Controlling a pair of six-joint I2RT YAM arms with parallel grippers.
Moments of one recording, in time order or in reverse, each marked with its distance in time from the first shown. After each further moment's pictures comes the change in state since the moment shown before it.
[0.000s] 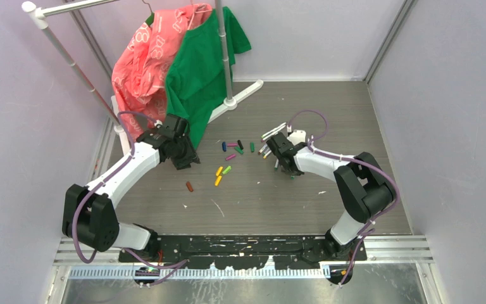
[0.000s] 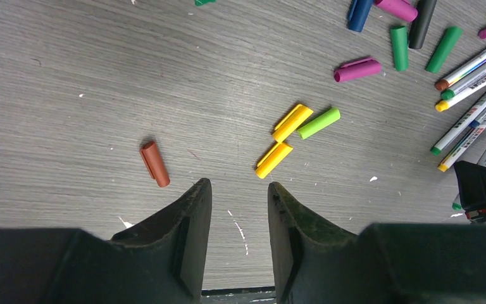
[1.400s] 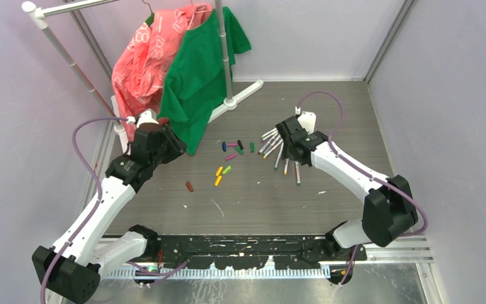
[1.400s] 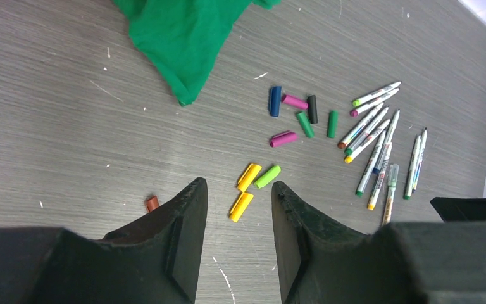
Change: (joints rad) left arm 0.000 -0.416 -0.116 0.180 -0.178 0.056; right arm -0.026 -0.231 0.157 -0.172 -0.015 -0.068
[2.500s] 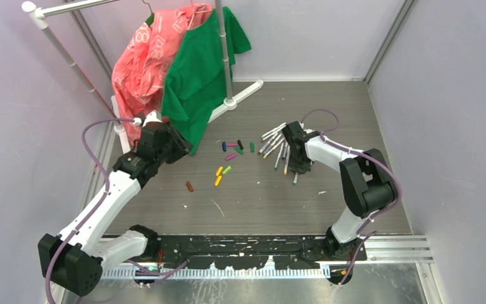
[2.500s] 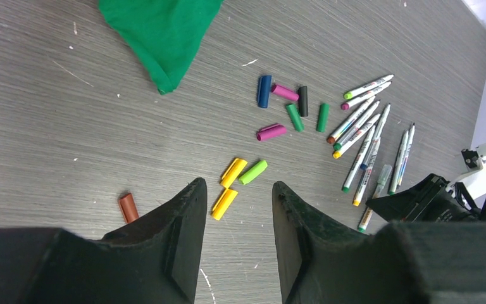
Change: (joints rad) left arm 0.000 0.067 -0.033 0.058 0.055 -0.069; right arm -0.153 0.262 -0.071 0.046 -0.266 0.027
